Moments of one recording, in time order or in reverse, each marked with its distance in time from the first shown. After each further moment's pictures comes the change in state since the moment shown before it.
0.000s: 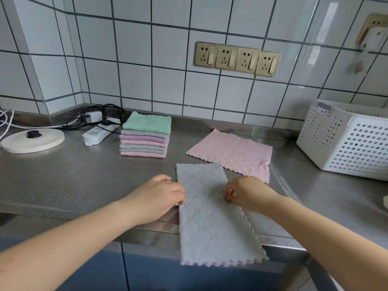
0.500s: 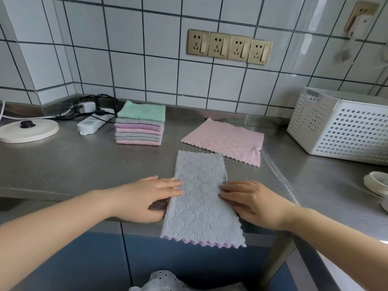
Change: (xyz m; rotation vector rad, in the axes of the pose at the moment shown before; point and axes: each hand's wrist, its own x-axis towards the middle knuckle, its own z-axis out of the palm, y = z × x) left_hand -0.033 0.011 -0.015 -0.220 -0.443 -0.034; right_hand -0.076 0.007 0.027 0.064 0.126 -0.298
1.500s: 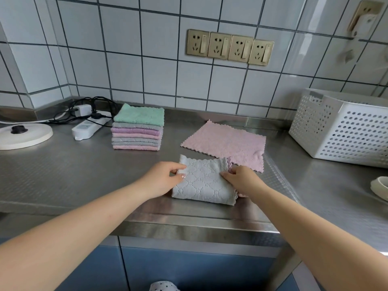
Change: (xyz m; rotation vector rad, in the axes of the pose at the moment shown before) left_hand 0.066 0.002 -0.020 -0.653 0.451 -0.428; right_hand 0.089 0.013 -0.002 0.556 0.089 0.859
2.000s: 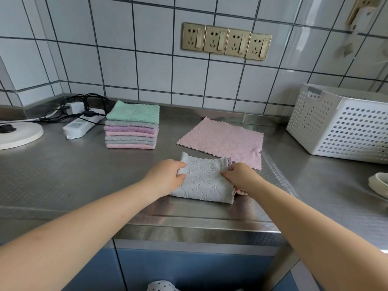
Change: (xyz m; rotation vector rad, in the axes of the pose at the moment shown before) left_hand 0.018 0.009 0.013 0.401 -0.032 0.008; right_hand 0.018 0.004 0.000 0.061 -0.055 0.106
